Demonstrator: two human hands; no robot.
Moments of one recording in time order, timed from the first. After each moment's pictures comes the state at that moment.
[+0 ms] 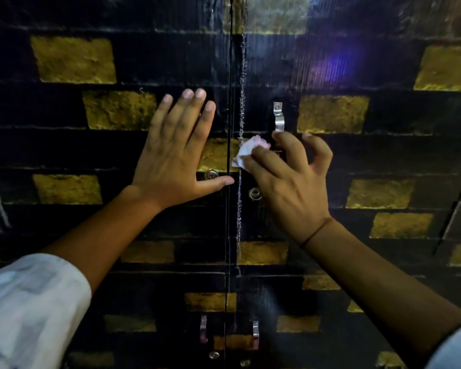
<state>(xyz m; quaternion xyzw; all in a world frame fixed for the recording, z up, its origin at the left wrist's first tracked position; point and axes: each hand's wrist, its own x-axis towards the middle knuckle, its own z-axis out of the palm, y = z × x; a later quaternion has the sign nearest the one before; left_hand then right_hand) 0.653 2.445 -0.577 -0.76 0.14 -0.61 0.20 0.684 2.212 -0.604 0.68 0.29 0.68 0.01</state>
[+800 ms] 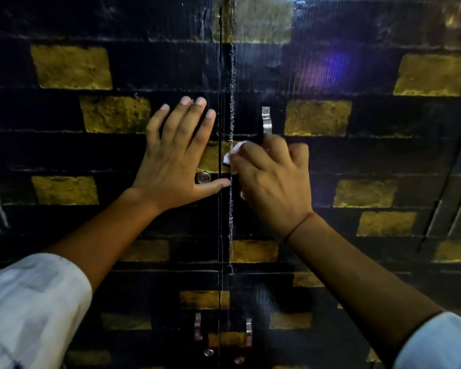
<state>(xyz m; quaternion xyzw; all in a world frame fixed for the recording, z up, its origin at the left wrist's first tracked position) 0.652 2.434 -0.579 -0.75 0.12 -0.61 0.21 0.669 2.218 -0.592 0.71 0.28 0.64 0.03</state>
